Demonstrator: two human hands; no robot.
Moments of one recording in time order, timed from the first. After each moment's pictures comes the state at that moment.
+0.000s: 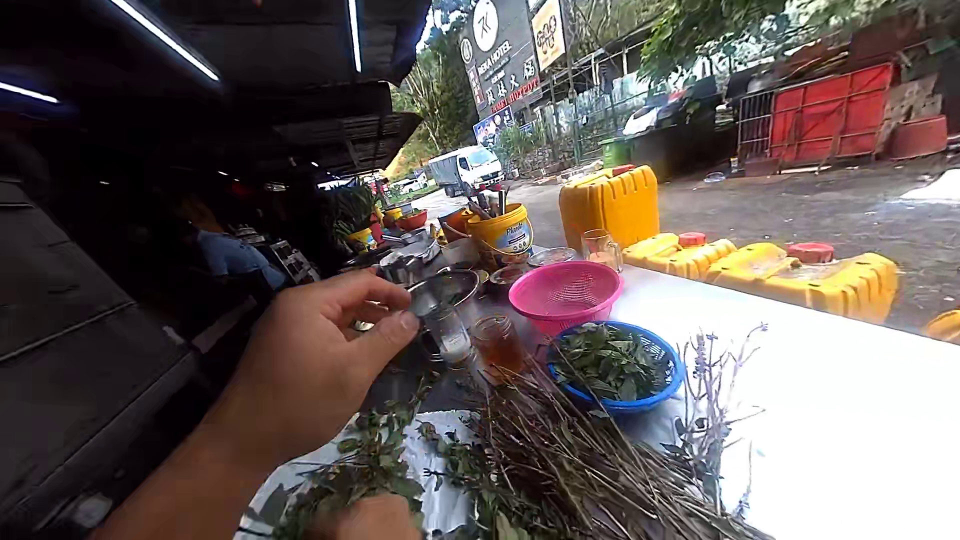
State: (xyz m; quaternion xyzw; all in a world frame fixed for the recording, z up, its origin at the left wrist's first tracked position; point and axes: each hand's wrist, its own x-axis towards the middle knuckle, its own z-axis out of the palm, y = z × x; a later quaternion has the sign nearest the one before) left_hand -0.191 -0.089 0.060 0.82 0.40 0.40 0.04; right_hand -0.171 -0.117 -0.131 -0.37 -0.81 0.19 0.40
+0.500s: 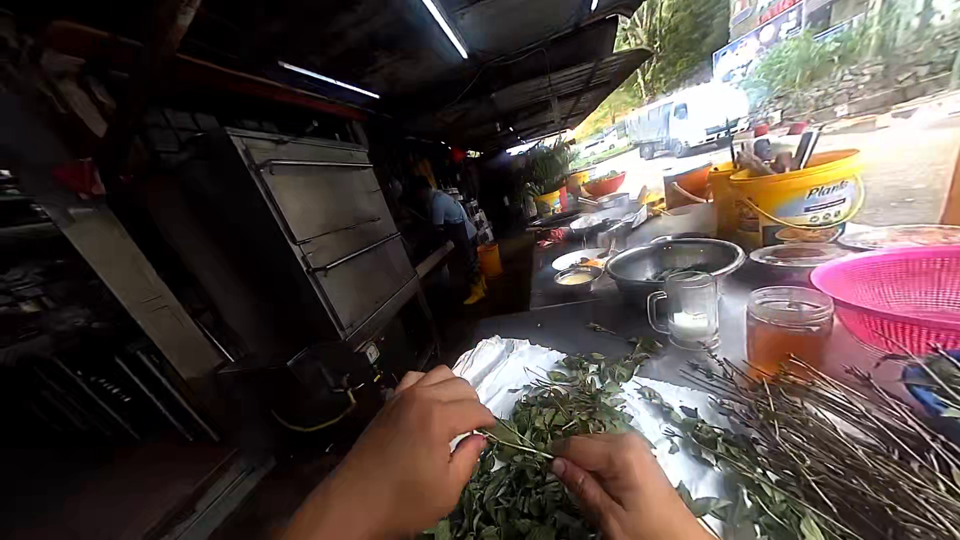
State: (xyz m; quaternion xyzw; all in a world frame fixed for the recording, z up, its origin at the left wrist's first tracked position) left_hand -0.422 -0.233 -0.004 0.82 0.53 0.17 -0.16; right_hand -0.198 -0.111 -0.154 -0.13 -0.83 0.20 0.50
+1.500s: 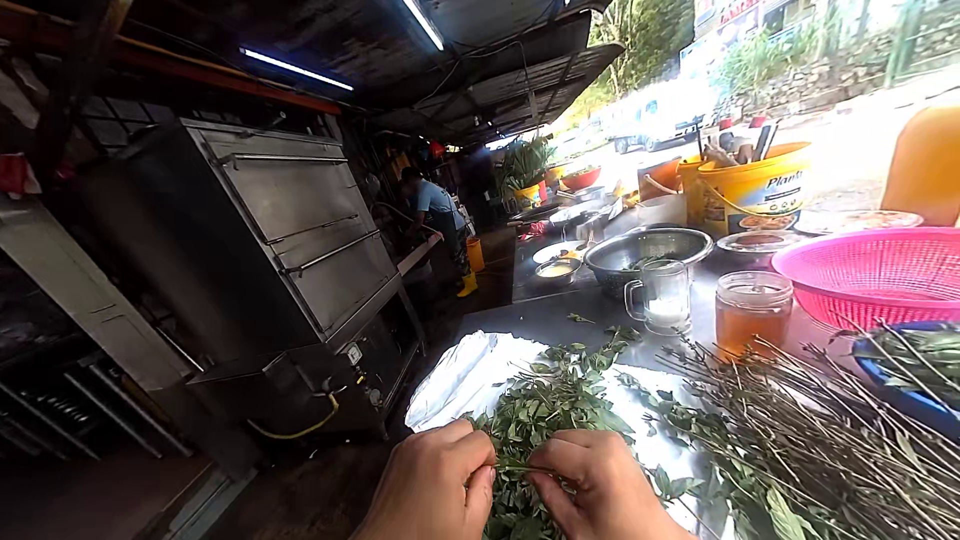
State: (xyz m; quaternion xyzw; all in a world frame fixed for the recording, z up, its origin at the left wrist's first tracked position) left_hand -0.401 -0.233 -0.061 0.79 0.56 0.21 -0.13; right_hand -0.205 -0.127 -0.151 -0.11 -0.82 0.12 0.55
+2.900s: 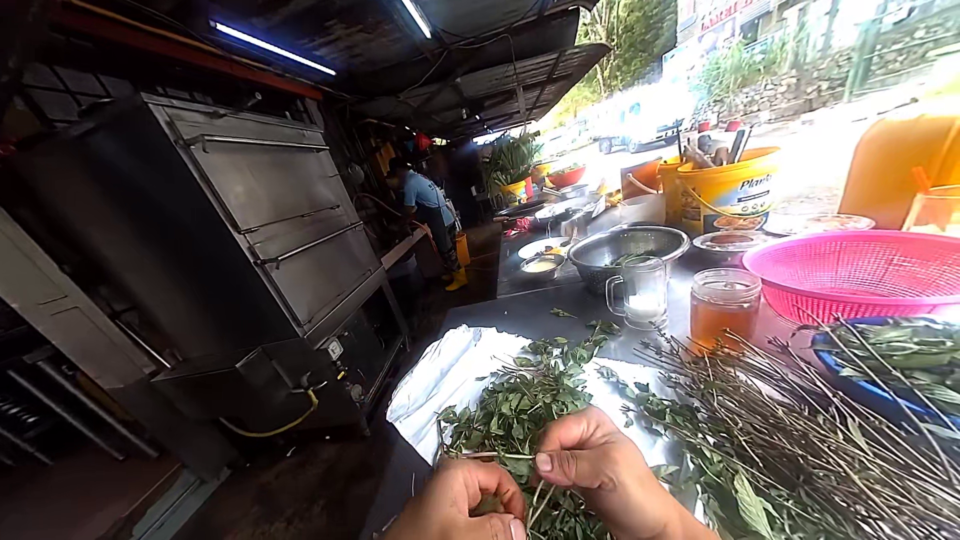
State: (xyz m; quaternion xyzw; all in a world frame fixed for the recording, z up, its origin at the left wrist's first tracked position) left_hand -0.382 -0.235 -0.083 0.68 0.46 0.35 0.45; right_hand -0.185 -0.123 -0.139 -0.02 -0.62 0.65 0.44
